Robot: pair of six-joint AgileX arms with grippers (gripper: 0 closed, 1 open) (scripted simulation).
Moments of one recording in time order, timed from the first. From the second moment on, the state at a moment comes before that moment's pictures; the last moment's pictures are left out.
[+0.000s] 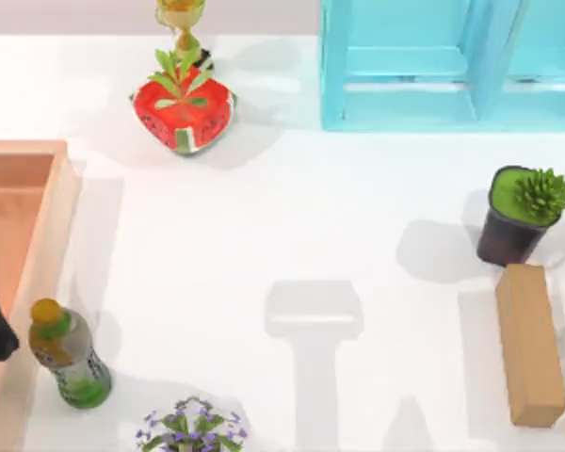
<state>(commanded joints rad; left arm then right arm) 0.00 0.00 0.00 0.00 0.00 0.00 0.00 0.00 0.00 0.00 0.00 0.00</state>
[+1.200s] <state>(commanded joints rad) 0.27 1.30 0.98 -0.96 0.00 0.28 0.00 0.00 0.00 0.00 0.00 0.00</state>
